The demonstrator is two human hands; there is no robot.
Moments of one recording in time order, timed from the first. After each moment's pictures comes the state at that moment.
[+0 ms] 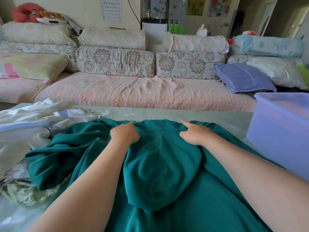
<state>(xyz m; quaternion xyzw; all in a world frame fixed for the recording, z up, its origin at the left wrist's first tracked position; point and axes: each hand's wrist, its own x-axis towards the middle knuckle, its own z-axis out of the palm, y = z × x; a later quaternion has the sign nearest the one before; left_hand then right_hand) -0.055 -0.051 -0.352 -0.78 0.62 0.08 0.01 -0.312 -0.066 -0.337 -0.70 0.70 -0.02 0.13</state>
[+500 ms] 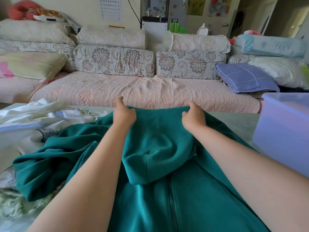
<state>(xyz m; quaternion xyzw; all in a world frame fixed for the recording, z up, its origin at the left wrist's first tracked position) -0.047 -0.097 -0.327 -0.69 0.44 0.29 -0.49 -0.277 -0.113 -0.332 -0.61 0.69 -0.36 0.13</state>
